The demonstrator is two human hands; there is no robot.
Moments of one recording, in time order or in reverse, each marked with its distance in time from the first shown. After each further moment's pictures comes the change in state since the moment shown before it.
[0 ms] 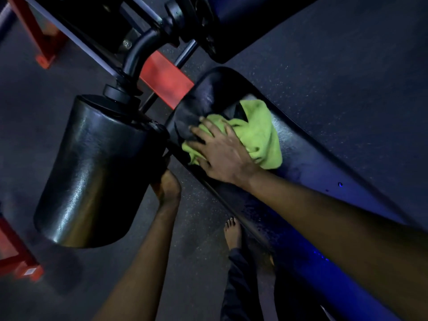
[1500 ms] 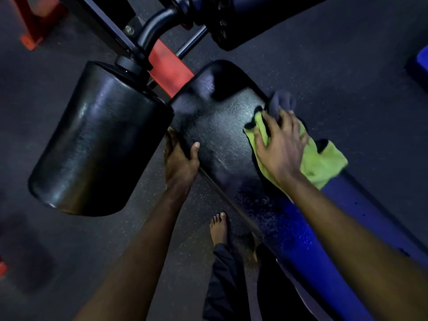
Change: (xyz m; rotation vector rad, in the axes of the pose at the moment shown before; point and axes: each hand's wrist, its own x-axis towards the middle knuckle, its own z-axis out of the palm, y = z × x) left_hand -0.012 -0.015 0.028 0.167 -0.401 0.074; right_hand -0.093 0.051 -0.008 0.142 0.180 0.769
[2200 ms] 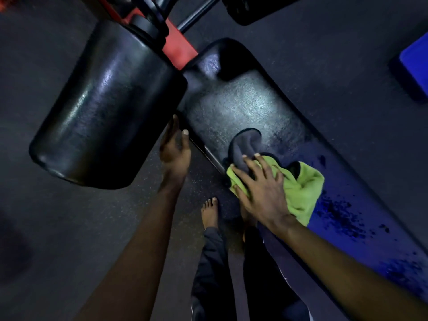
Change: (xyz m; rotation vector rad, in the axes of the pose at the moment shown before) left_hand -0.013 -0.039 -0.005 -0.269 0.156 0.113; right_hand -0.143 0.001 0.027 -0.233 -0.175 -0.396
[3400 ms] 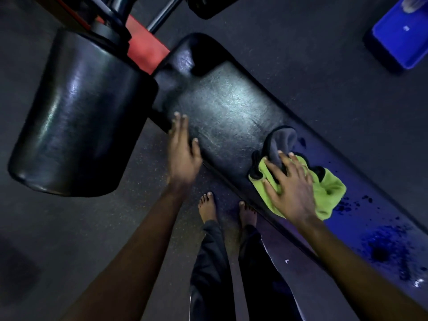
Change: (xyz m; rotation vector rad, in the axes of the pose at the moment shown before) left_hand -0.029 0.029 0.021 0.192 -0.255 0.322; right_hand -0.059 0.062 -0.009 0.069 0.002 0.346
